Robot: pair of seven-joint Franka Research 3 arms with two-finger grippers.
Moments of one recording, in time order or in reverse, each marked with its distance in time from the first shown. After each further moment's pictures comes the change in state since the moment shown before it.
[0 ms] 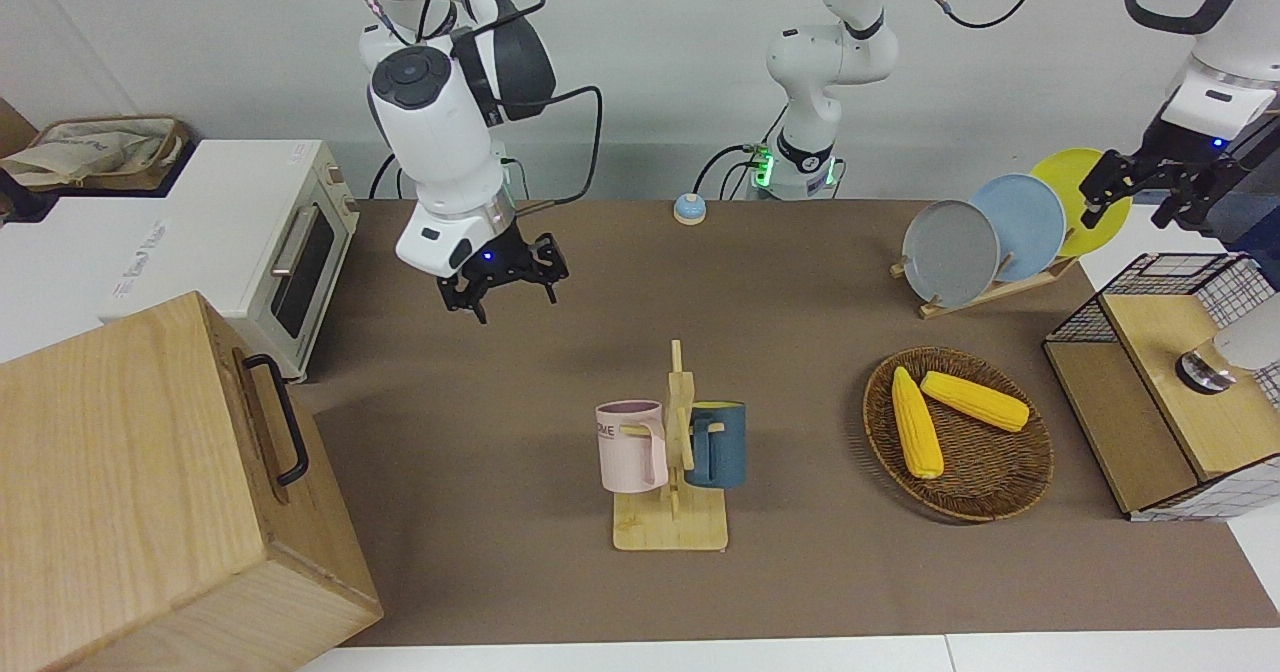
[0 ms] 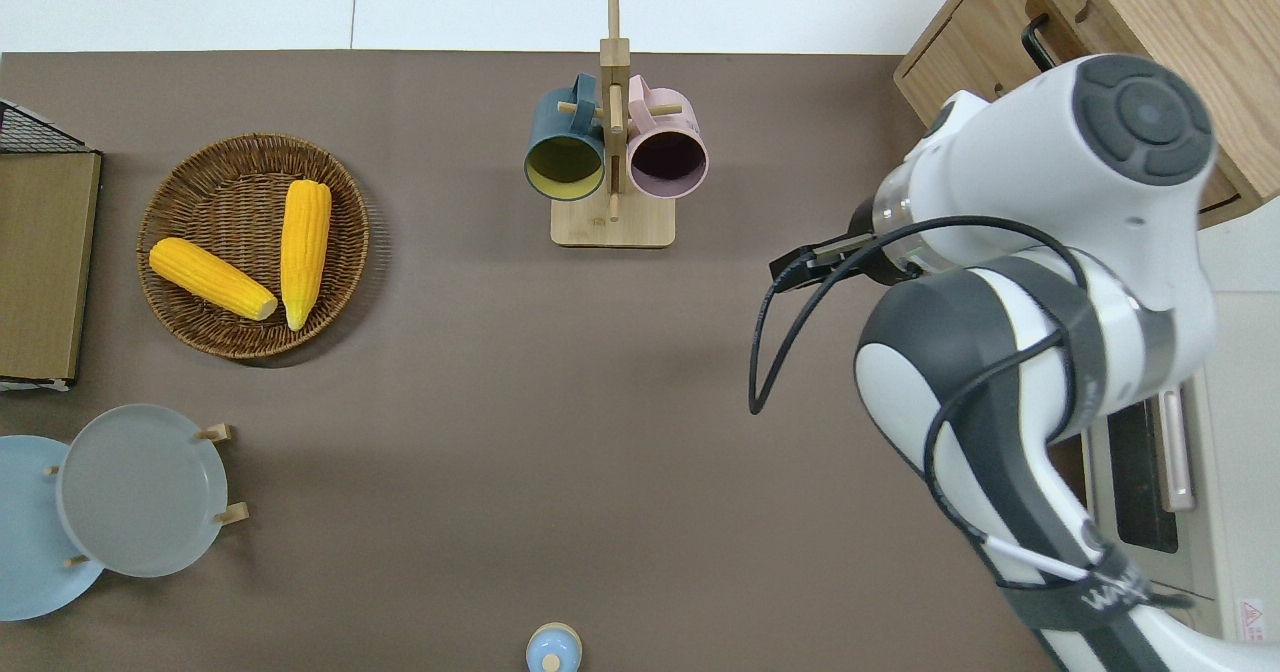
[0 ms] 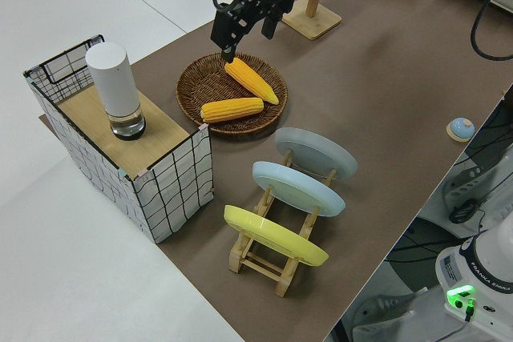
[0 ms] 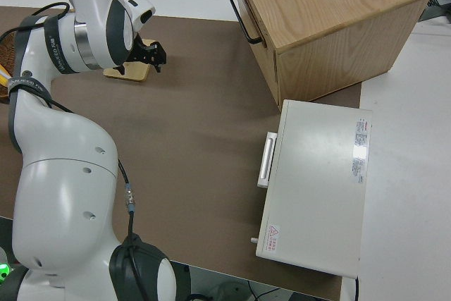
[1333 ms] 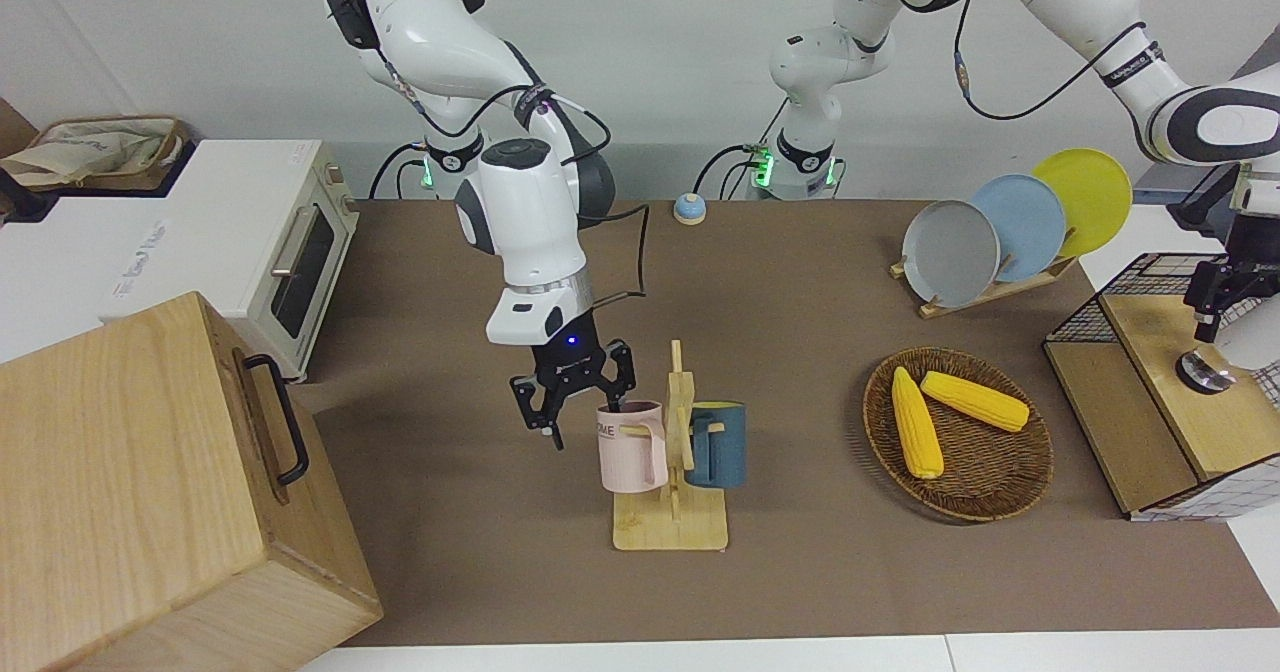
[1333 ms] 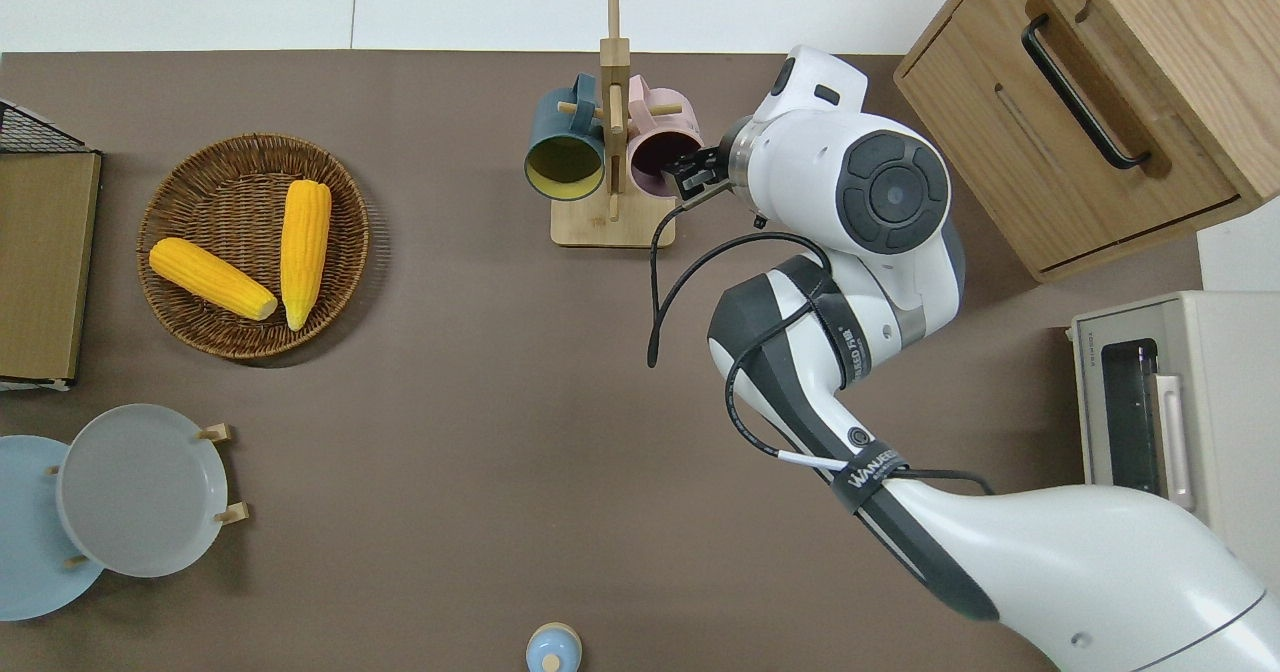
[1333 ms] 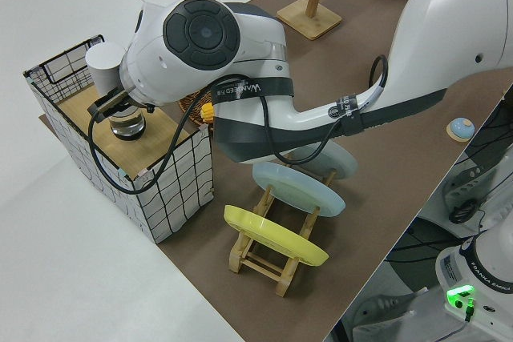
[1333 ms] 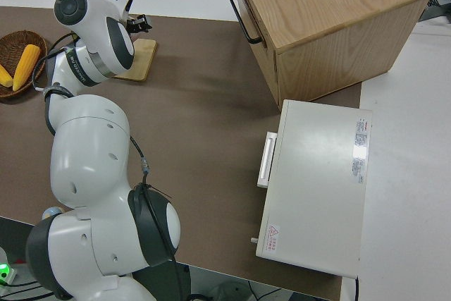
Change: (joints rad) left arm 0.256 0.321 -0.035 0.009 -0.710 0.587 0.596; right arm 0.098 0.277 0.003 0.131 -0.305 0.605 0.023
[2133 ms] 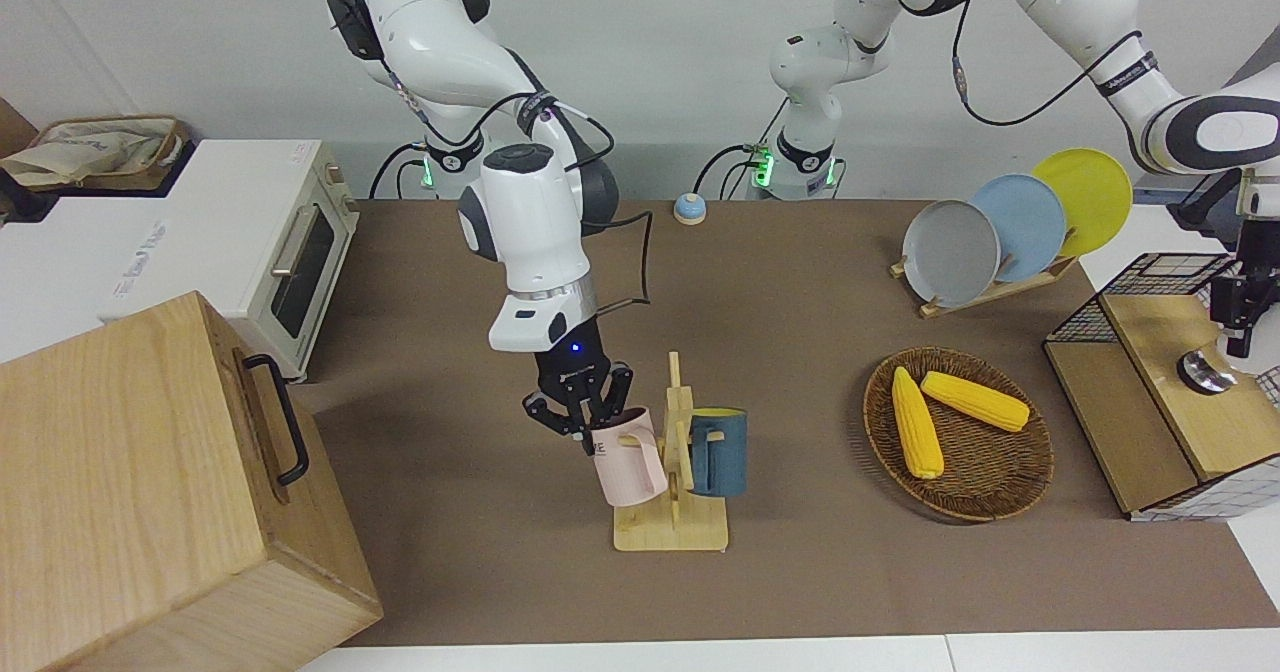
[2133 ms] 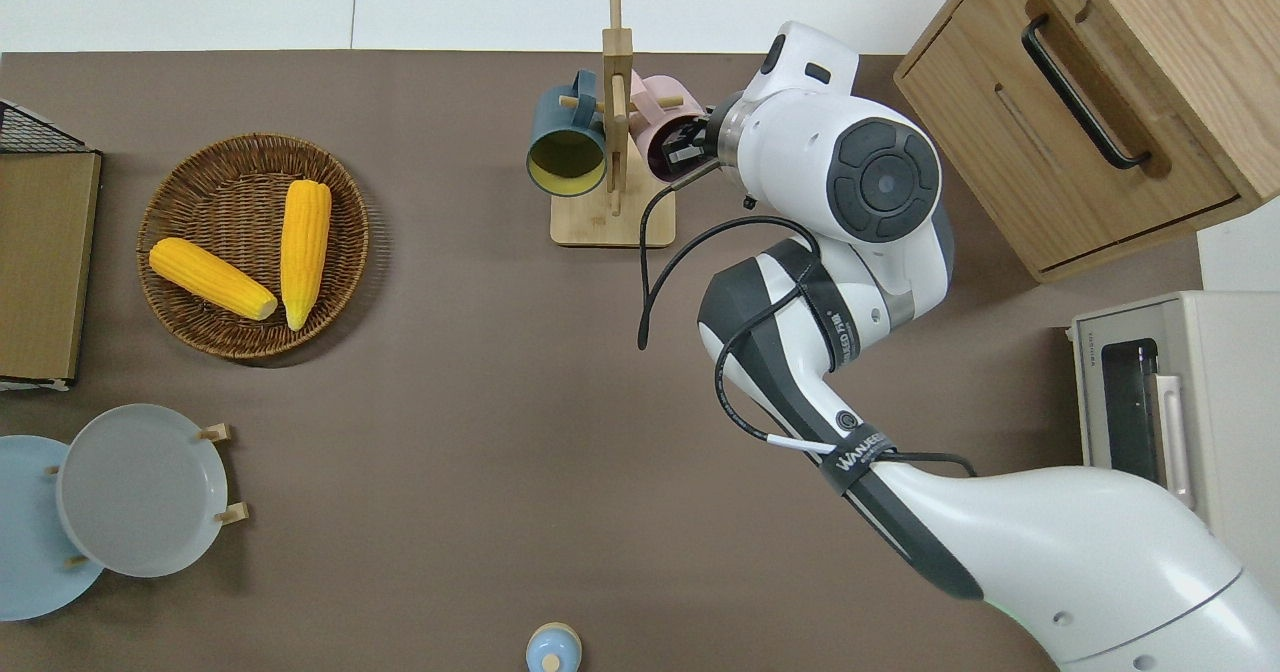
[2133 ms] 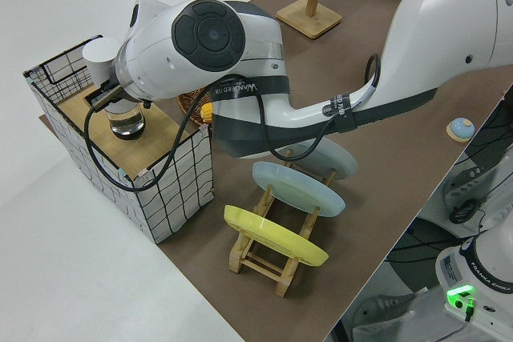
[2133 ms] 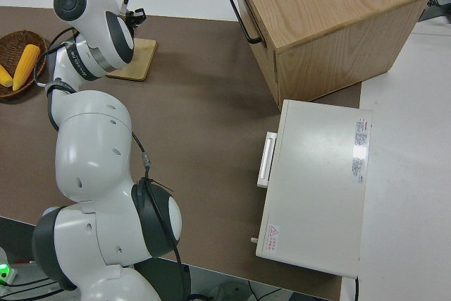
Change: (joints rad) left arm 0.003 0.018 -0.022 0.011 -0.060 0.096 0.001; right arm 0.012 0.035 -0.006 0.054 -0.009 -0.004 0.000
